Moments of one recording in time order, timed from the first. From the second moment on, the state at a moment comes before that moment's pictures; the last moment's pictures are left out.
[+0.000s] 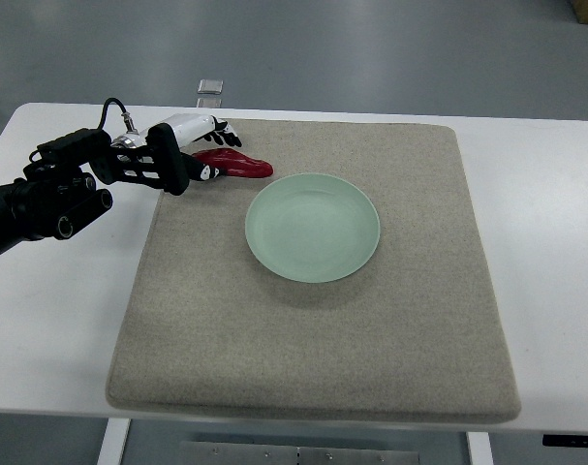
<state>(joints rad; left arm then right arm) -1.08 0.28 0.06 -0.44 1.08 0.13 -0.52 0.02 0.00 0.06 0.12 -0.15 0.20 0.06</state>
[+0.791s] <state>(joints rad) -1.08 0.27 0.06 -0.42 1.09 0.13 -0.53 0.02 0.00 0.06 0.12 -0.15 0.20 0.06</state>
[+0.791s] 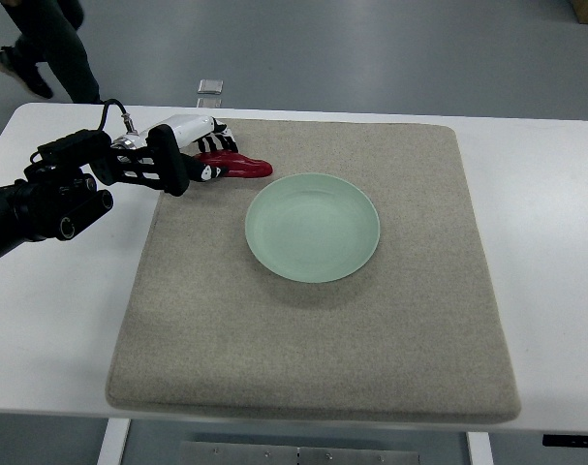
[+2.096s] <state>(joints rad) -1.18 0.26 0.07 -0.70 1.08 0.24 -0.61 0.02 0.00 0.06 0.12 -0.15 0.20 0.06</state>
